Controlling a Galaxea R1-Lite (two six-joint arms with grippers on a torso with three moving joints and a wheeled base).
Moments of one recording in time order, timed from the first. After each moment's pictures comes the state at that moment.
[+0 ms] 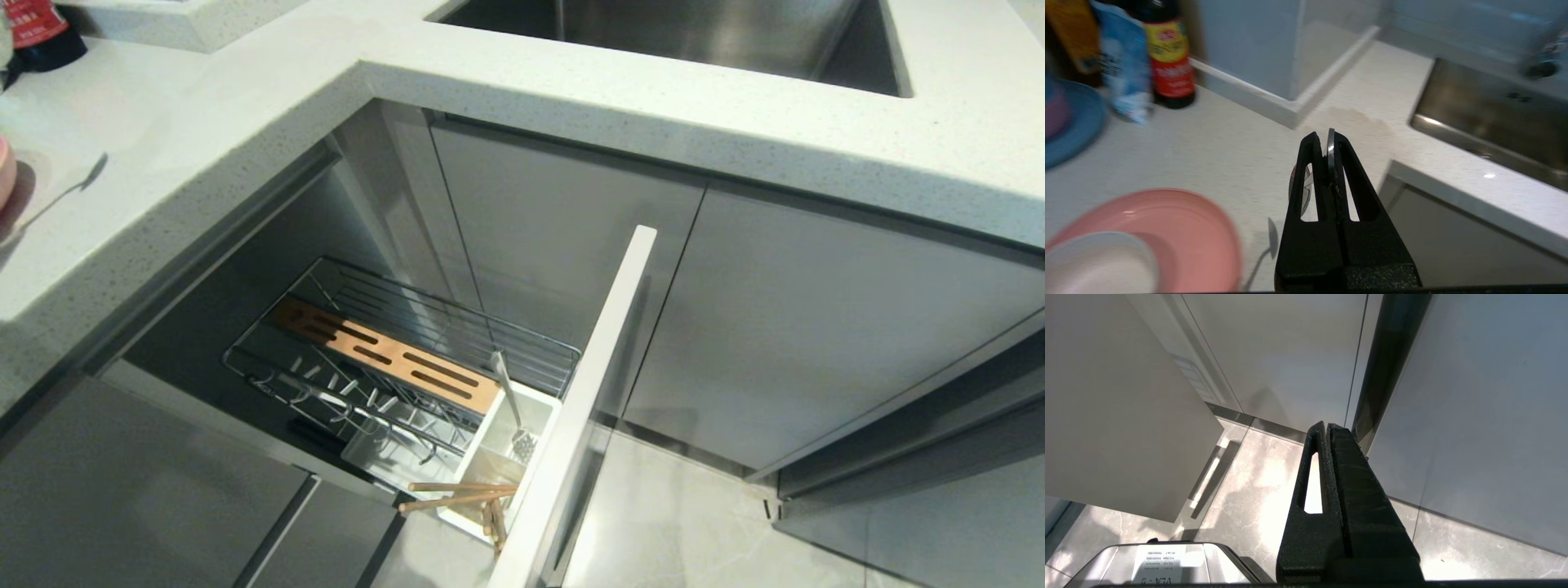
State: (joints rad) left arm -0.44 1.03 -1.62 0.18 0.52 0.10; right arm 0.00 0.00 0.00 0.00 -0.01 0.05
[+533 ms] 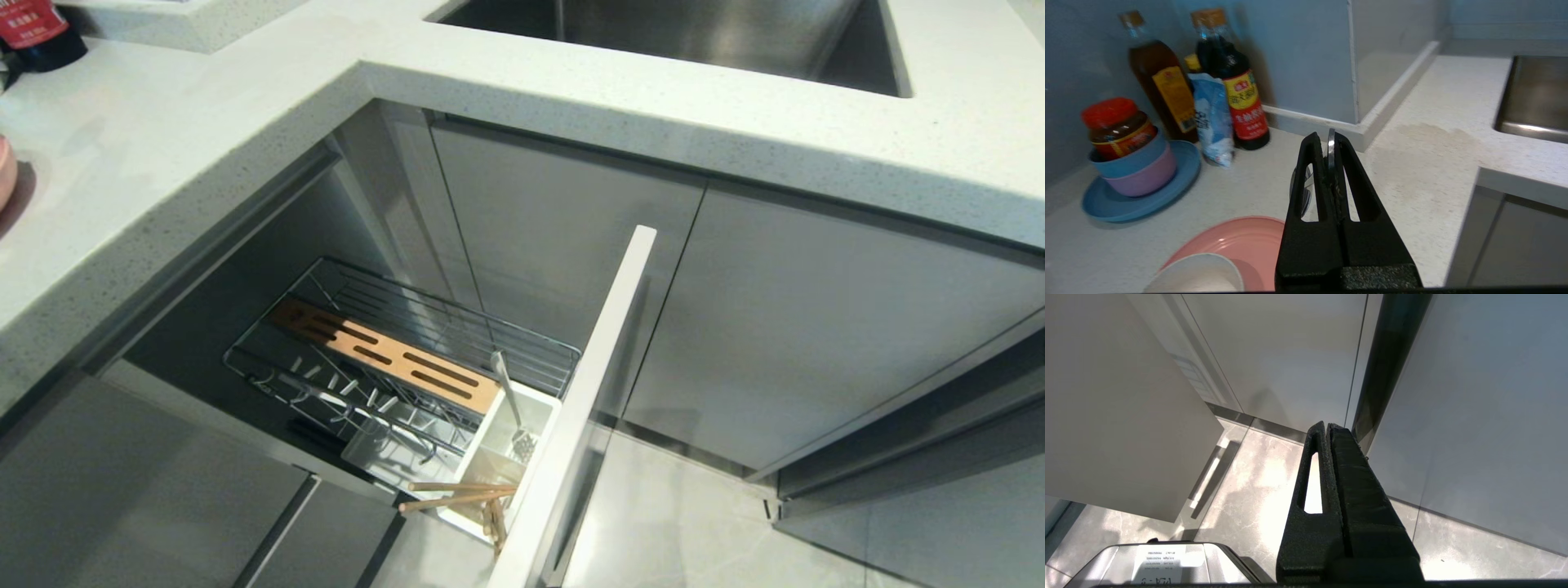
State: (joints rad) left arm -0.17 0.94 -1.25 -0.23 0.37 0.33; right arm 0.00 0.00 0.00 0.00 -0.01 0.05
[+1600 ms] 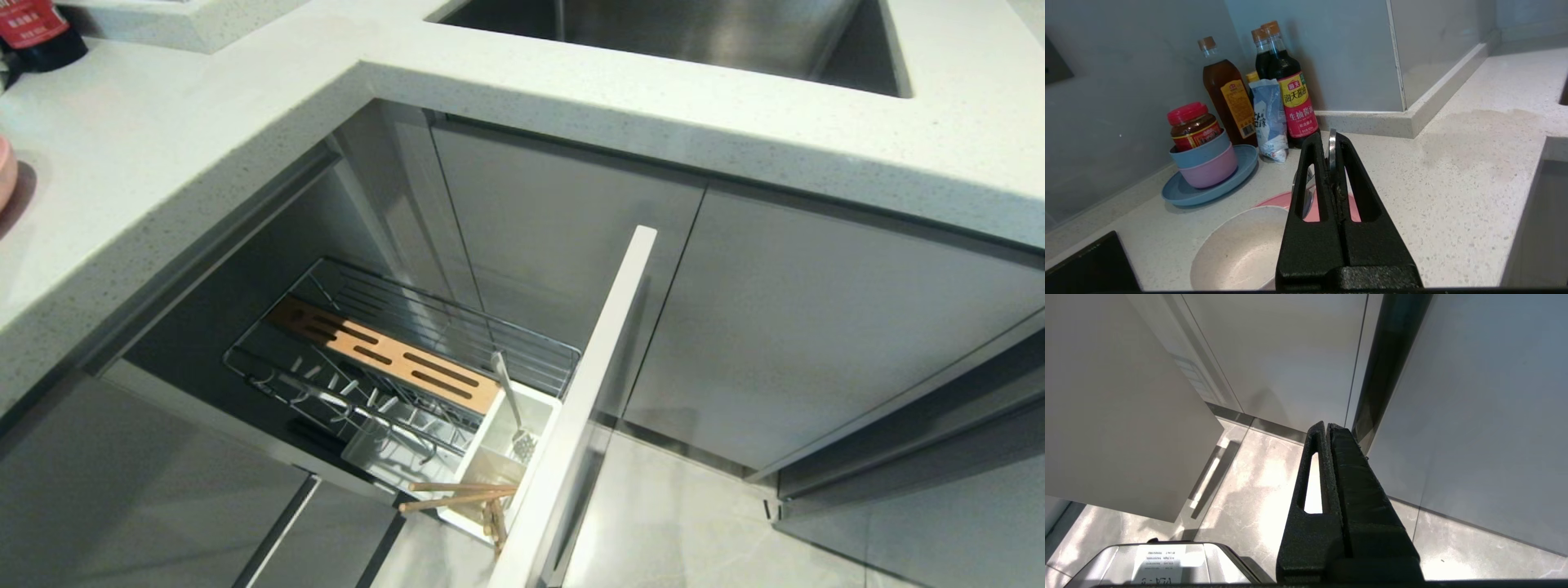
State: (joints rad) left arm 0.10 0.74 -0.66 -0.75 0.21 0.36; right arm 0.00 0.00 0.00 0.00 -0.01 0.05
